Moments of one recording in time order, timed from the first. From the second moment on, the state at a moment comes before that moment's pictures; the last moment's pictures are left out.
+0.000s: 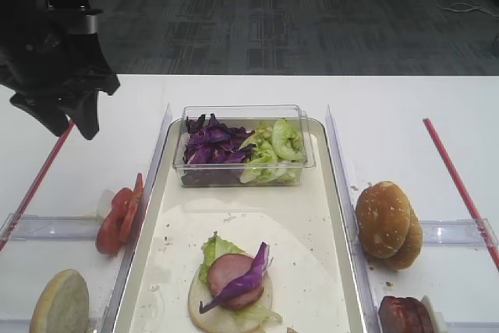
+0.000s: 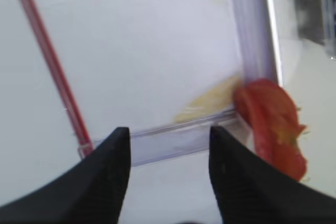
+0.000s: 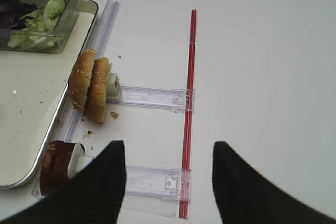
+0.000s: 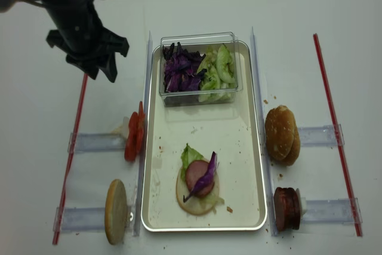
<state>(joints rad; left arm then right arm) -0.12 1.84 -1.49 -0.09 1.22 0.09 -0.02 -0.02 -0.47 0.11 1.12 -0.12</state>
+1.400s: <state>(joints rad) 0.03 1.43 -1.12 -0.01 1.22 0.07 -0.02 -0.02 -0.47 0.11 1.12 -0.13</state>
